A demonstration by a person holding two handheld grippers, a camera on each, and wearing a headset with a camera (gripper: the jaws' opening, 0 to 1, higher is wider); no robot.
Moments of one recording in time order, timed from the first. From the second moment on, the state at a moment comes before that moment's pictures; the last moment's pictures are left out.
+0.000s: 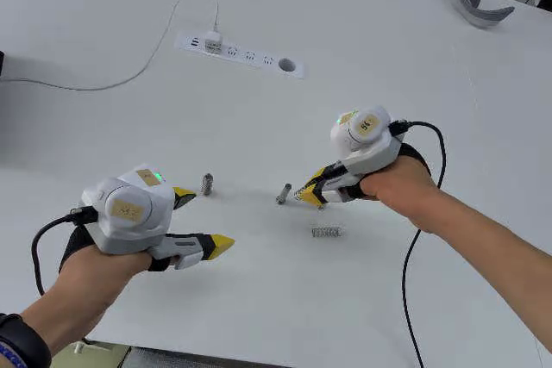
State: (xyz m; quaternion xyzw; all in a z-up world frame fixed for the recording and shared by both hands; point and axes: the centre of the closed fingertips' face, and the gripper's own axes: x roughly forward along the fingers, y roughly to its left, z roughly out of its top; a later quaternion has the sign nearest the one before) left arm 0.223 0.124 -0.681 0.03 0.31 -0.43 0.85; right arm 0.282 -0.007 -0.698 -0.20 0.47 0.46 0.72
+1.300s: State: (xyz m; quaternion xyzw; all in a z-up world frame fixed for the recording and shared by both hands) left arm 0.215 0.132 -0.692 0.02 0.33 -0.42 0.84; right arm 0.291 0.013 -0.704 -0.22 0.48 0.47 0.71
